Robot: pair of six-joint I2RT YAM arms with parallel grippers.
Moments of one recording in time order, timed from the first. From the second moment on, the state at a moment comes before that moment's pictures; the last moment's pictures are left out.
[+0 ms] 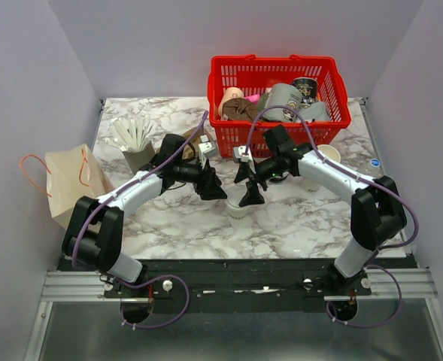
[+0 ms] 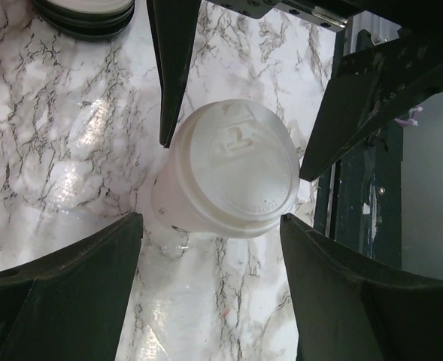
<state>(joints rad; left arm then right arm) -0.39 1.50 0.91 -0.09 1.01 0.11 0.53 1.69 1.24 -0.59 -0.98 -0.84</state>
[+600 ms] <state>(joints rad) -0.39 1.50 0.81 0.07 1.01 -0.05 0.54 1.69 1.24 -0.61 -0.97 -0.84</state>
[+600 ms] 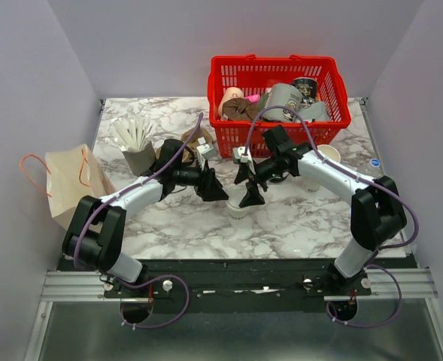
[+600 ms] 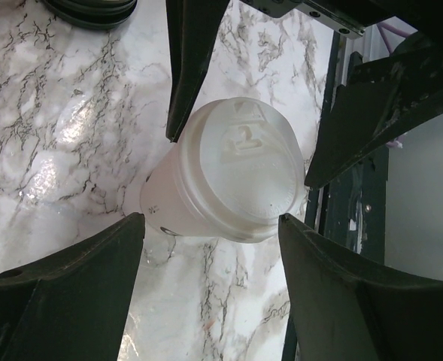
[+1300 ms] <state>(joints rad) -0.39 1.54 0.81 0.13 1.01 -0.10 0.54 1.70 1.30 -0.73 -0.97 -0.97</state>
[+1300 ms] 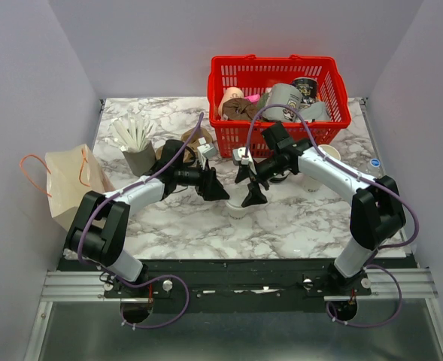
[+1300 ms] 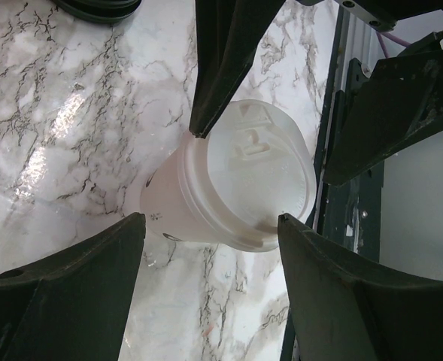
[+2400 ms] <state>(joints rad) -0.41 1.57 0.80 0.18 1.03 -0.15 0.56 1.69 1.24 -0.67 -0.92 -1.02</state>
